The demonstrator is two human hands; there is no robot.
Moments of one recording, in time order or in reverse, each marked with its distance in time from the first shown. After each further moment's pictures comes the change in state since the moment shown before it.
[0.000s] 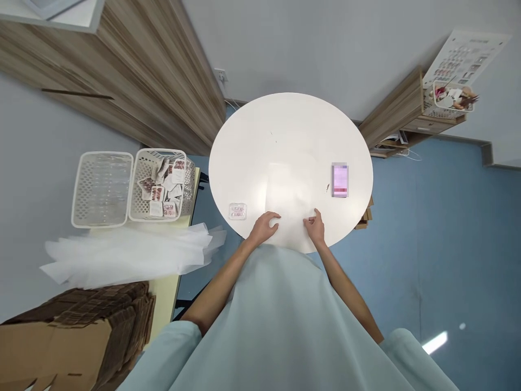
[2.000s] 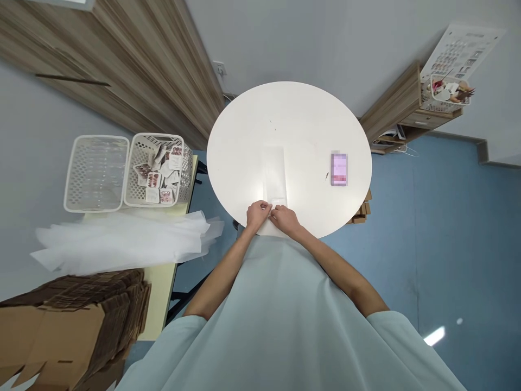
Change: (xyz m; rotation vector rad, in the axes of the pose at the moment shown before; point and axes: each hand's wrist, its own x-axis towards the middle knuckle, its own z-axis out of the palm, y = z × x) left_hand 0.002 -0.005 0.009 0.018 0.220 -0.463; right_hand -0.051 -0.076 0.054 -0.696 -0.435 -0.683
